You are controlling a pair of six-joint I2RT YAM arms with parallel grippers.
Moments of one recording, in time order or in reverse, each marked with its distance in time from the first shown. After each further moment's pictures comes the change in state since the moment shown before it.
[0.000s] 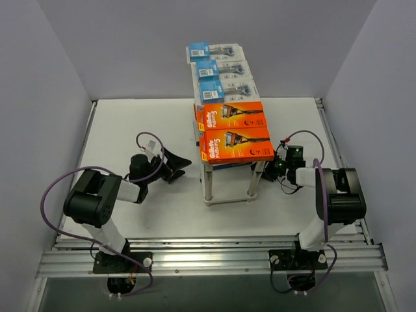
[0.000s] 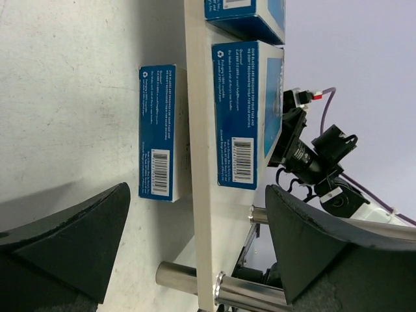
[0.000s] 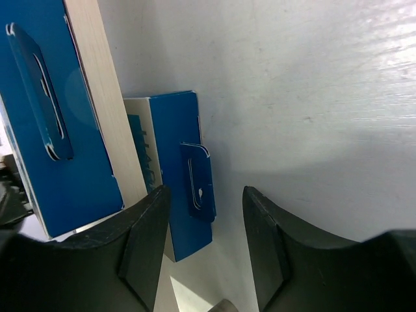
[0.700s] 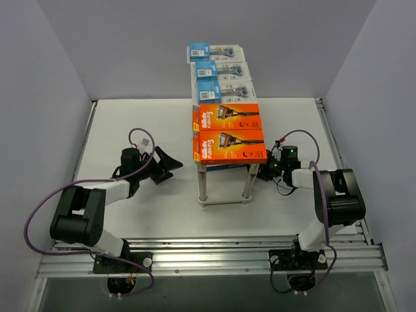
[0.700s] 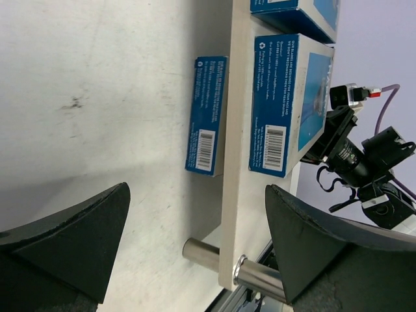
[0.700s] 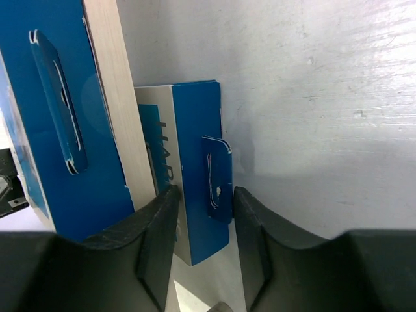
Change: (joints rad) left arm 0.082 -0.216 0.084 -0.541 0.018 0.258; right arm 0.070 -0.018 -0.011 0.025 0.048 0.019
